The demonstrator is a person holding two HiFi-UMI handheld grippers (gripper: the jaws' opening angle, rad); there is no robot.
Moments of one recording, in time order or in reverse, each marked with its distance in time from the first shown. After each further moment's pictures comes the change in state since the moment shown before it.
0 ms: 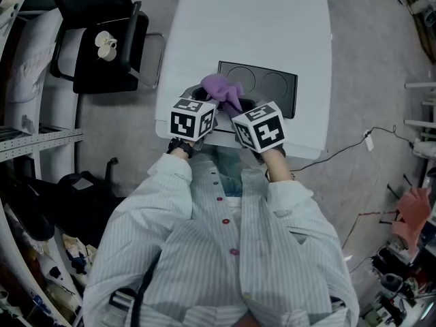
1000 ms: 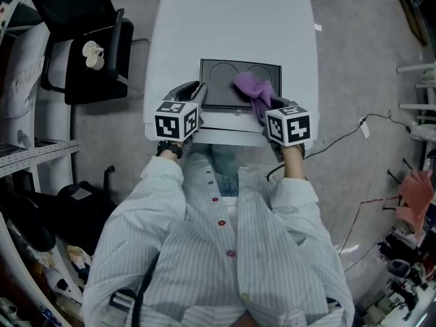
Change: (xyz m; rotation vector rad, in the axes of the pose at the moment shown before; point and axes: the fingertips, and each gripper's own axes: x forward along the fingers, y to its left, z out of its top) left arm -0.002 0.003 -0.001 -0.001 -0.030 0.024; right arm -0.064 -0.101 -0.063 0.203 -0.025 -0.211
